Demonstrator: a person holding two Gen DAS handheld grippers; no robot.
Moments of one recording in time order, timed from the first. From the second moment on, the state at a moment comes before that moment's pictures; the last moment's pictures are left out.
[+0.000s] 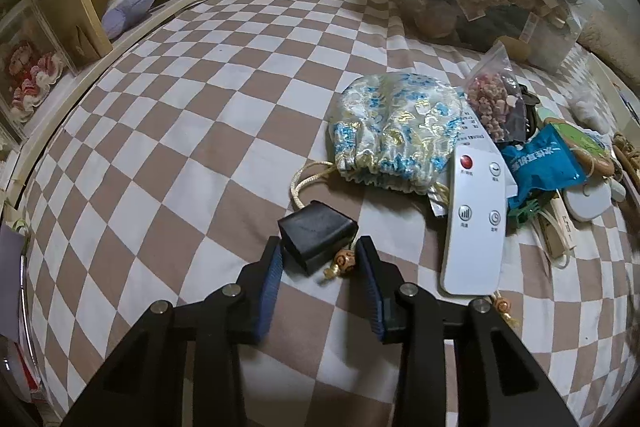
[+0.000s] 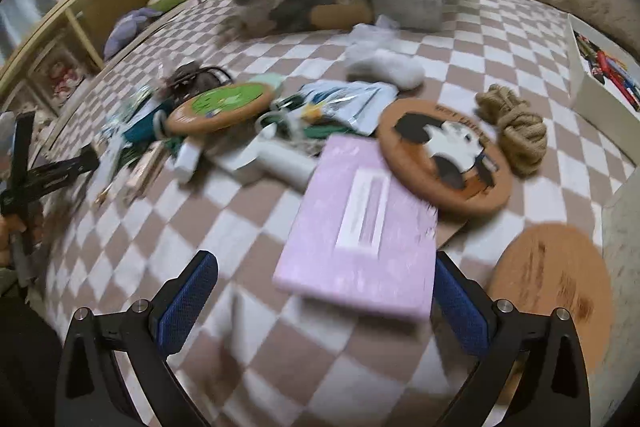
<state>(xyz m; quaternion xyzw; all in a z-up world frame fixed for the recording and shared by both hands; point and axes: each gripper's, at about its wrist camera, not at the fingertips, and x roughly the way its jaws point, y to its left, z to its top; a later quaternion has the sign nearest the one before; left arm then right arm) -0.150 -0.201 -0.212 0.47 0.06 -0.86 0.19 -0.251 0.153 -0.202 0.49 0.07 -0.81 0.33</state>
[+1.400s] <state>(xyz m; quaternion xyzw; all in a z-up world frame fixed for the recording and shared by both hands) -0.124 -0.180 -0.208 0.47 0.04 -0.87 0.12 -0.195 0.142 -0.209 0.55 0.08 -0.79 0.27</state>
